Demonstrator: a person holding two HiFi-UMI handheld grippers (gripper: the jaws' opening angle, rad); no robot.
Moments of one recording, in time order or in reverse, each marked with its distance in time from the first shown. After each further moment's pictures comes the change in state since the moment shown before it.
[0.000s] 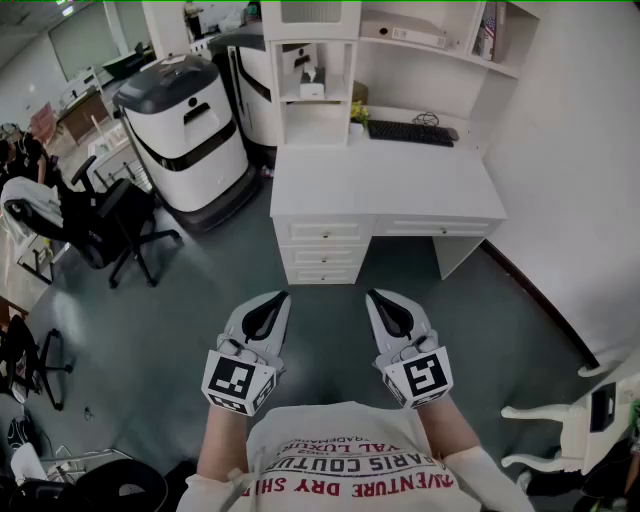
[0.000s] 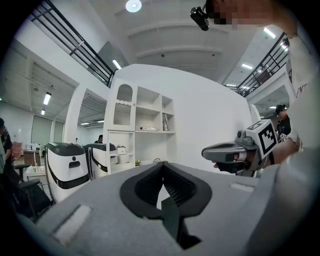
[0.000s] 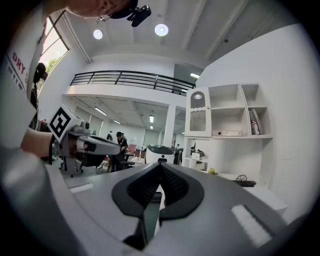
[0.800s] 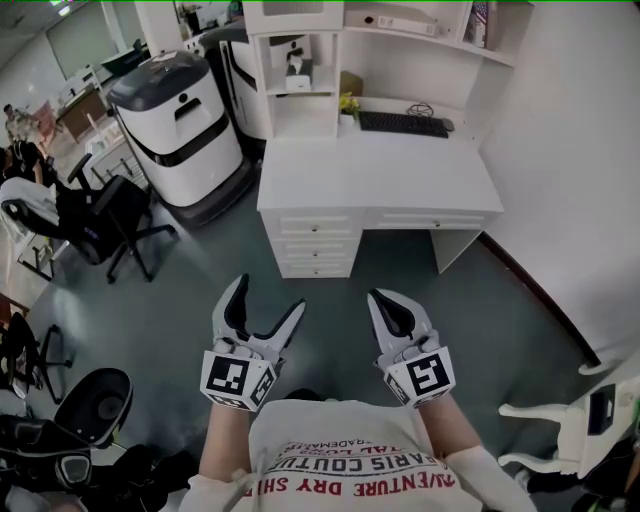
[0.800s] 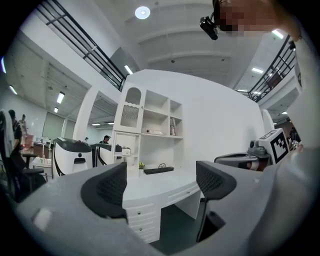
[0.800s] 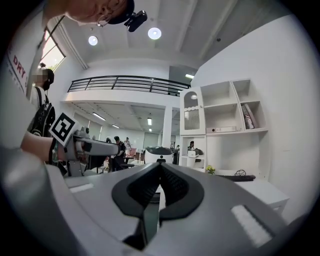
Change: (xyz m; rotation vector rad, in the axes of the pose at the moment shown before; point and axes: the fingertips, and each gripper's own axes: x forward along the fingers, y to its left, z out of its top) left arm 0.026 -0.017 -0.002 -0.080 -0.079 0.120; right arm -0.030 -0.039 -0.019 0.049 -0.033 0.009
